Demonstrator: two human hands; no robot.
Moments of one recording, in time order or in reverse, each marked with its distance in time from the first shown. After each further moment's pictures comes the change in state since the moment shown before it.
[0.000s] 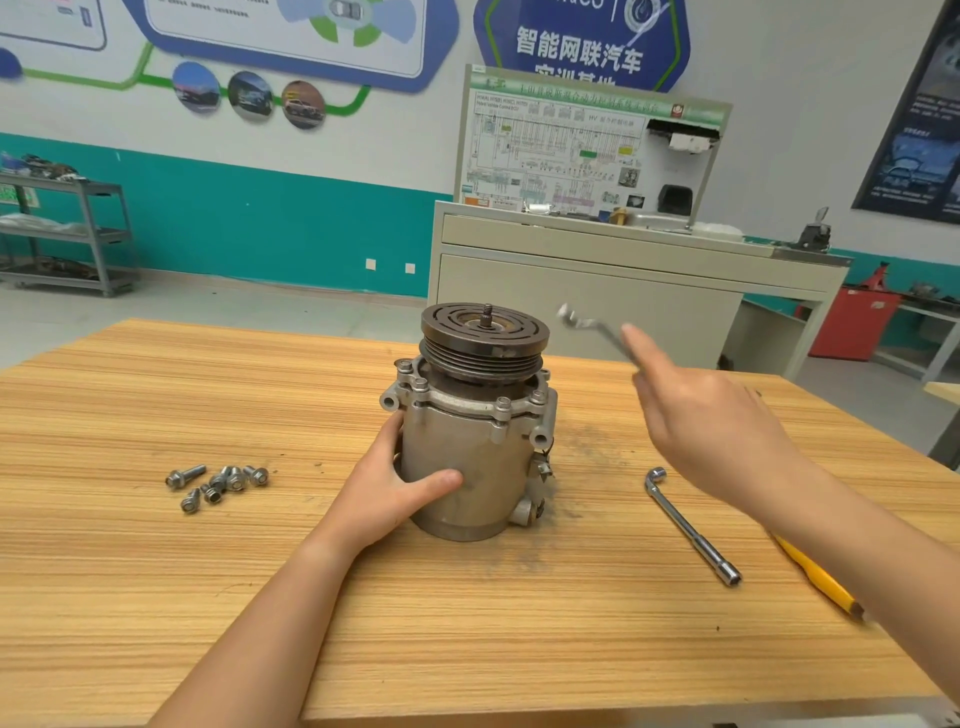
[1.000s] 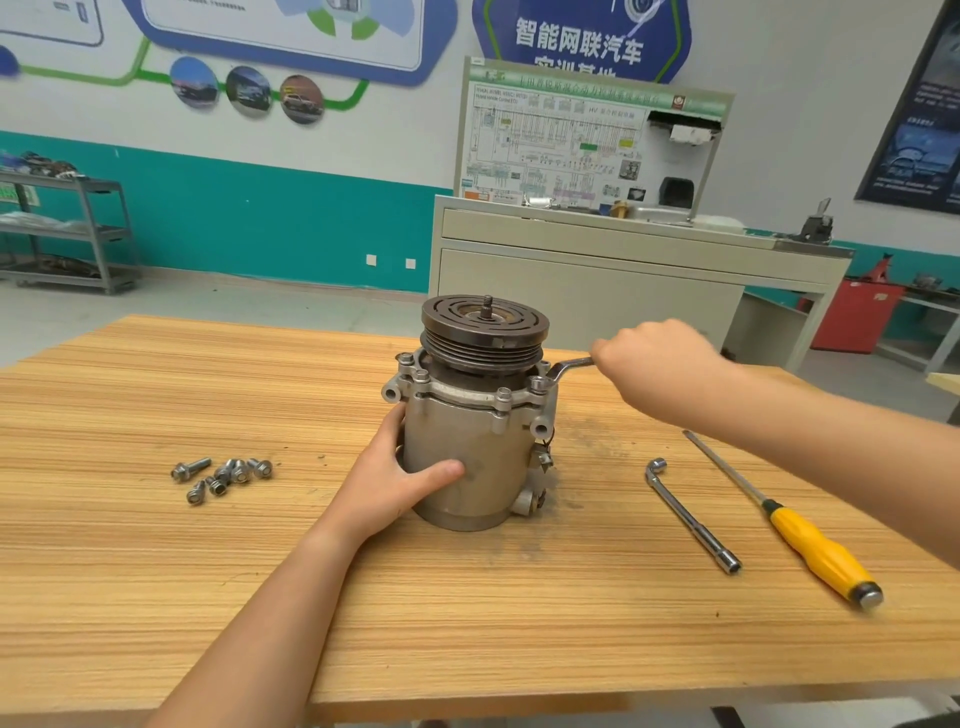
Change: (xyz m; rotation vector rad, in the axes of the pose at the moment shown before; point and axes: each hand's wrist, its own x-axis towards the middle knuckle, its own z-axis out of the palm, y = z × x) left_hand 0.003 -0.005 0.000 0.009 0.020 0.002; right_hand 0.054 -0.009 0.000 -0.594 -0.311 -0.250
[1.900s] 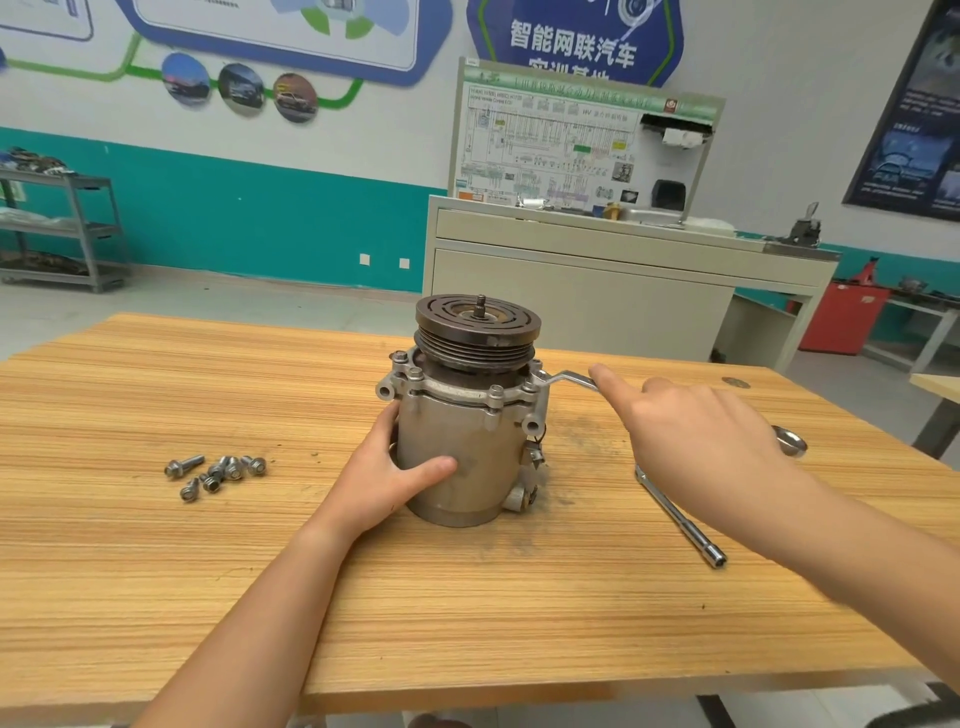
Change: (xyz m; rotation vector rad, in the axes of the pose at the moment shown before) left_hand 0.001 -0.002 0.000 0.013 -0.010 0.000; right_hand -0.068 -0.025 -0.018 0.277 0.014 0.195
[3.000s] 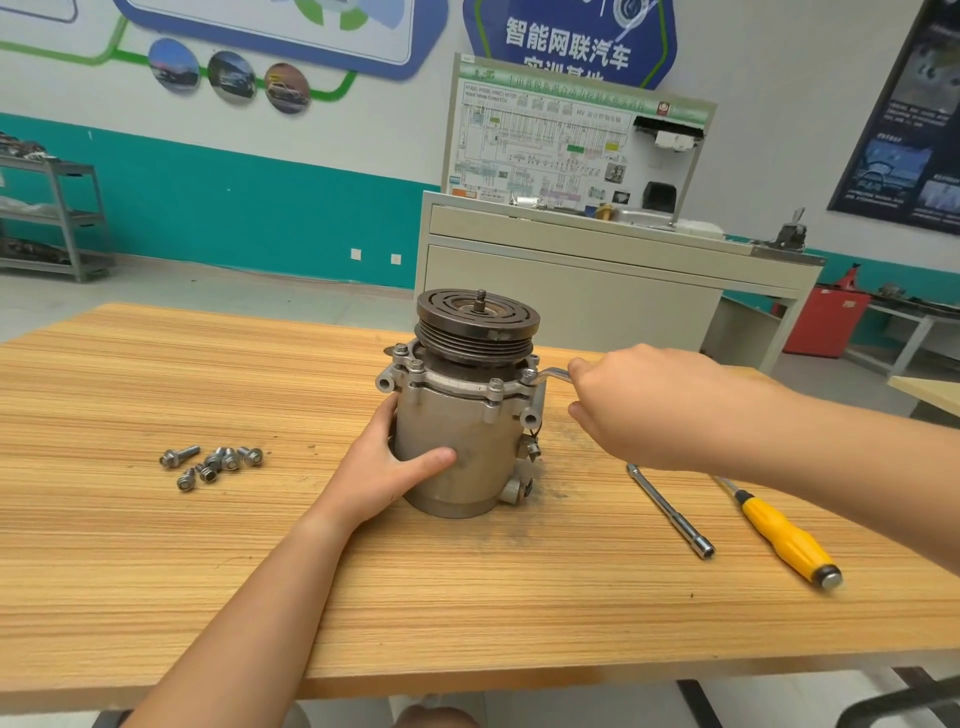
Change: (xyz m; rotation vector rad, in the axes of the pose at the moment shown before) left_hand 0.000 0.000 0.001 -0.017 0.011 0.023; right_hand 0.023 -0.011 -0.028 -0.069 -0.169 -0.202
